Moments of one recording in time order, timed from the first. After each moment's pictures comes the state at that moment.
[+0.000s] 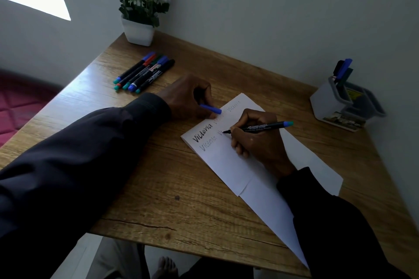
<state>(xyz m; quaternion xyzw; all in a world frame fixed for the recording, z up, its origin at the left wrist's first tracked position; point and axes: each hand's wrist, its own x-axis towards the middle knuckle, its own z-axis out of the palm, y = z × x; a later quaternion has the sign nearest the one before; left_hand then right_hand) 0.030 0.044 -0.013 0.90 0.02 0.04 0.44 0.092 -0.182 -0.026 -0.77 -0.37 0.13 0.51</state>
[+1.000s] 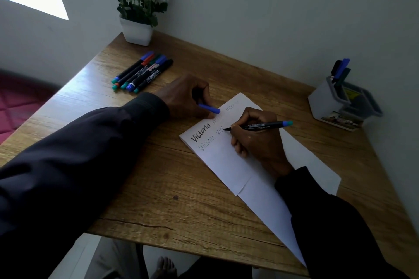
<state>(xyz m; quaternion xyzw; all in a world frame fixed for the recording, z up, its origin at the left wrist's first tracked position) 0.030 0.044 -0.012 0.89 0.01 0.04 0.45 0.092 -0.182 -0.027 -0.78 -0.36 0.10 0.51</state>
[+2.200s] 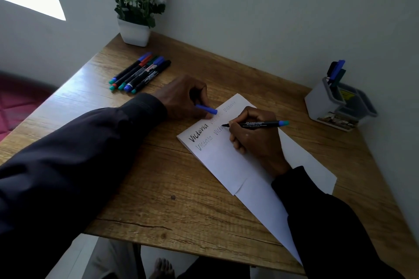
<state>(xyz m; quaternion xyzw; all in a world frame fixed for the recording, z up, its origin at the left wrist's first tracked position) 0.029 0.042 -0.010 0.90 0.02 0.03 0.44 0.095 -0.183 -0.026 -0.79 -0.33 0.09 0.51</state>
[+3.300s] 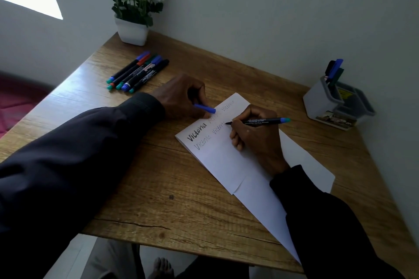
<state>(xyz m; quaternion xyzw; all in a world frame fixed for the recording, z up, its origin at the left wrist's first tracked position) 0.030 0.043 -0.012 0.90 0.02 0.04 0.44 0.095 -0.181 -0.026 -0.79 -0.29 0.08 0.53</state>
